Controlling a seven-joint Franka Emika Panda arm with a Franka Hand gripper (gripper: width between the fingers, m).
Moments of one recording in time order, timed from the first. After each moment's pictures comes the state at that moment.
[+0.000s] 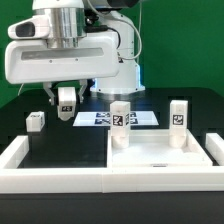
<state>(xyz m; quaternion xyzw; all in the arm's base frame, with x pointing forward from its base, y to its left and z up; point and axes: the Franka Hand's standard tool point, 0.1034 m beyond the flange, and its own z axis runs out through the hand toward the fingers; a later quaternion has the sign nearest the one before) 0.500 -0.121 0.094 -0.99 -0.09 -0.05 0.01</state>
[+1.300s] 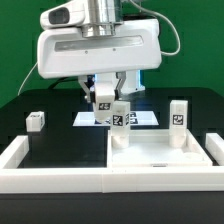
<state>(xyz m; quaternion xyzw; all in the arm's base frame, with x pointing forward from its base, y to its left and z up) 0.559 -0.046 0.110 -0.99 -0.08 -0.08 0.03</state>
